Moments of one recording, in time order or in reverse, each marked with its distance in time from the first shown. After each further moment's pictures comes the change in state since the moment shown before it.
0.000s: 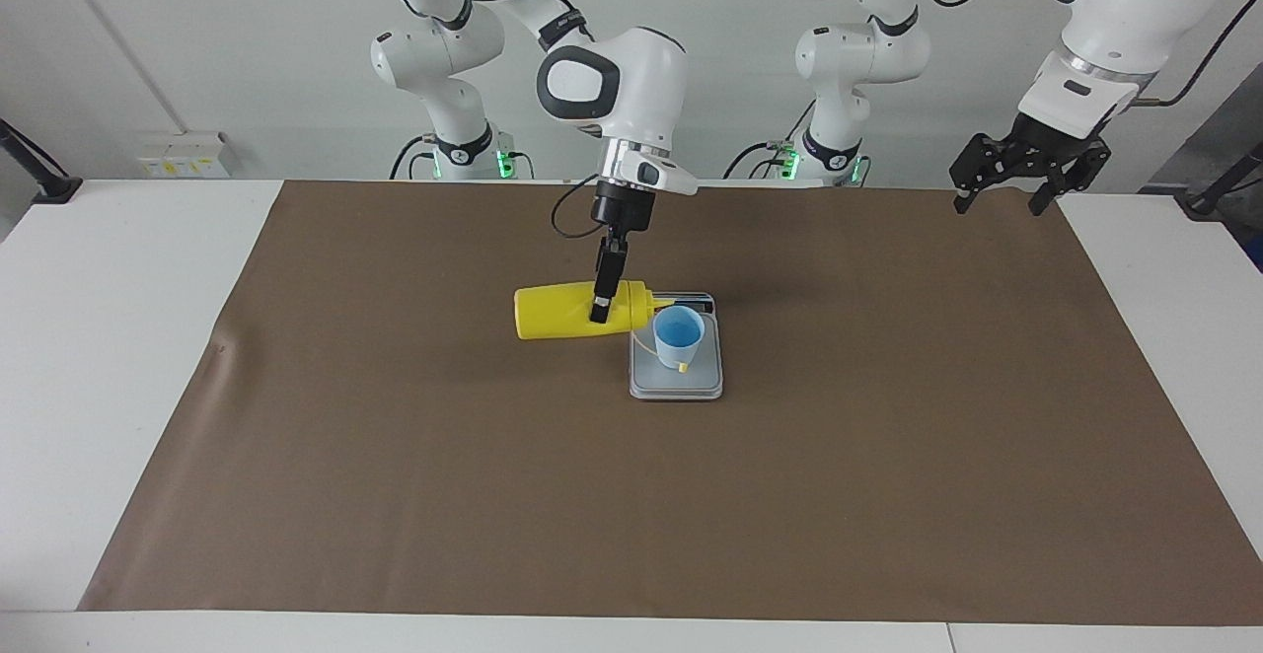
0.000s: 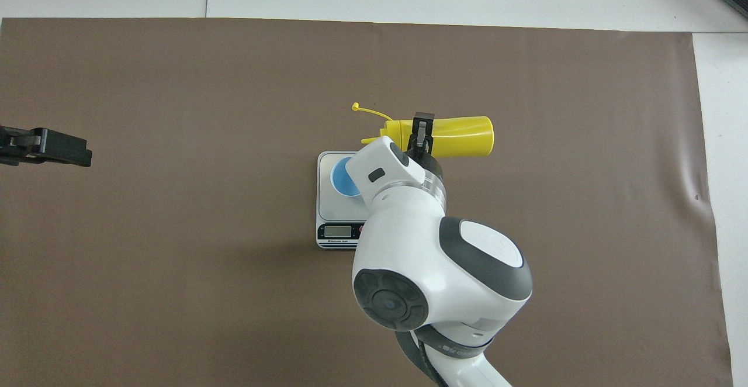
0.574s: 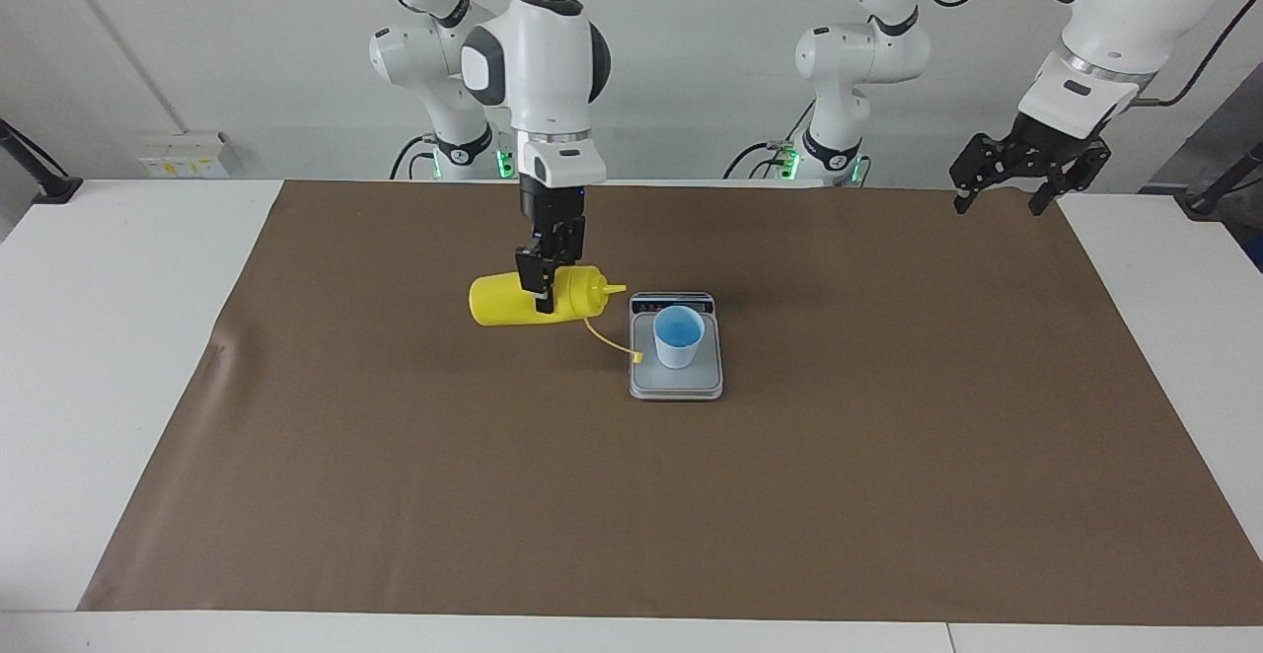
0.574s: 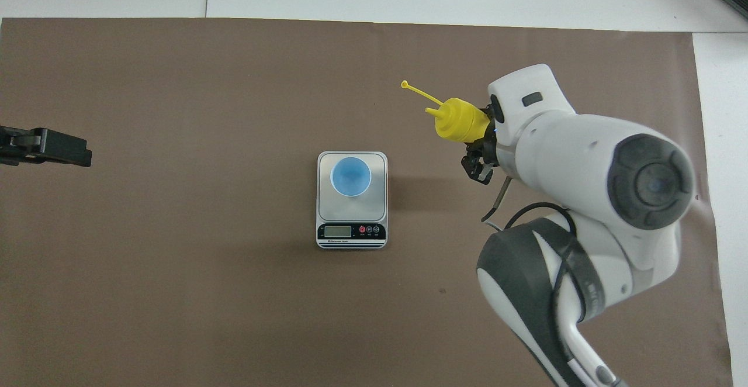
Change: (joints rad) left arm 0.000 0.000 0.000 0.000 0.000 0.000 0.000; right arm -0.268 -0.083 -0.007 -0.002 0.808 0.023 -0.537
